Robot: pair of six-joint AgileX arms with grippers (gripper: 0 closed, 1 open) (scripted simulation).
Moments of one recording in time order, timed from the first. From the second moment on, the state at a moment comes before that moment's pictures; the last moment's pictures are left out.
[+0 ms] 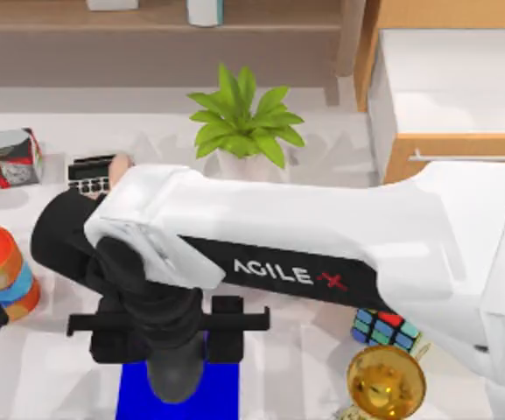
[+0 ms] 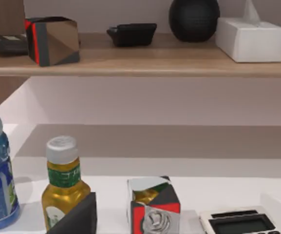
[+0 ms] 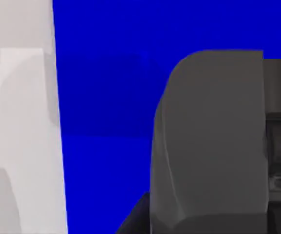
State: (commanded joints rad) left arm 0.00 0.00 0.00 0.00 0.00 0.00; right arm 1.09 2.33 1.89 -1.09 0.10 1.10
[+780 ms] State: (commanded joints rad) left arm 0.00 0.00 0.00 0.00 0.00 0.00; right arm 1.11 2.29 1.88 -1.12 0.06 1.09
